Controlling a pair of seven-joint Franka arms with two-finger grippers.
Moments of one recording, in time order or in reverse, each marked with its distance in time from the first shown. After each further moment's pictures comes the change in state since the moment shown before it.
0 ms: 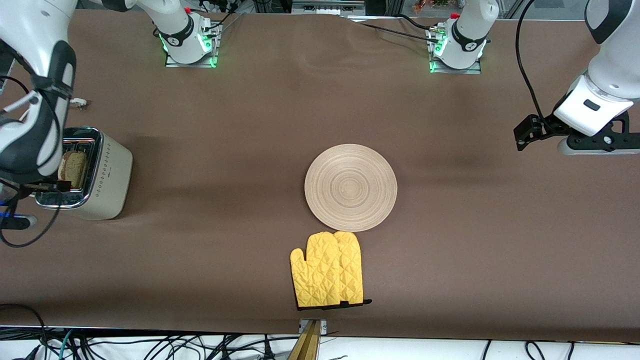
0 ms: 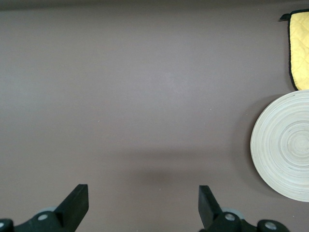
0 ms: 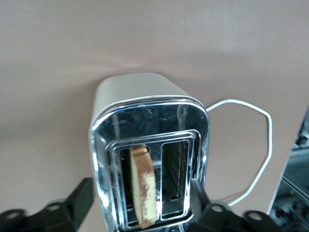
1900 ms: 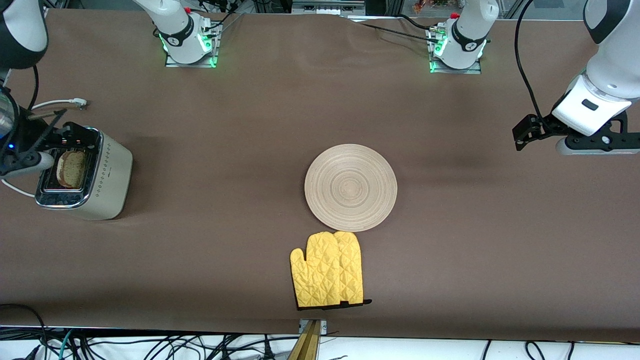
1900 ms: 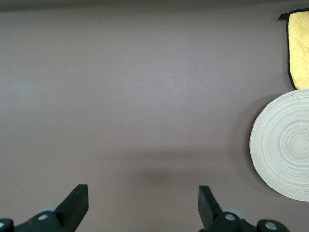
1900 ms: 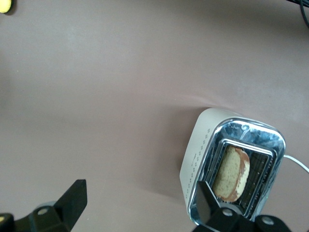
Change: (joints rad) left arm -0.002 0.000 -0.003 0.000 0.000 0.000 0.000; right arm -0.319 -0.473 0.680 -0.232 -0.120 0.042 -0.014
